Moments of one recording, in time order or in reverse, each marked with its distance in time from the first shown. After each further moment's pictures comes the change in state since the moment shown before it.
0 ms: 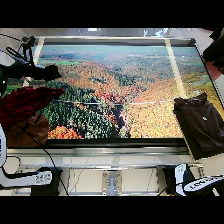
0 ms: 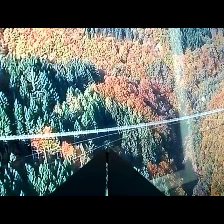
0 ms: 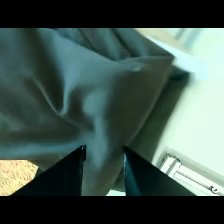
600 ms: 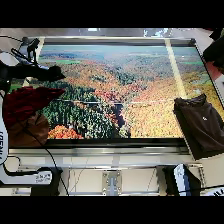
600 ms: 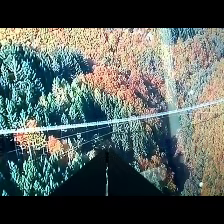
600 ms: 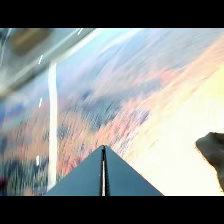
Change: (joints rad) left arm -0.013 -0.039 0.000 -0.035 -0.003 -0.001; right arm 0.438 0.005 0.272 0.781 -0.011 -0.306
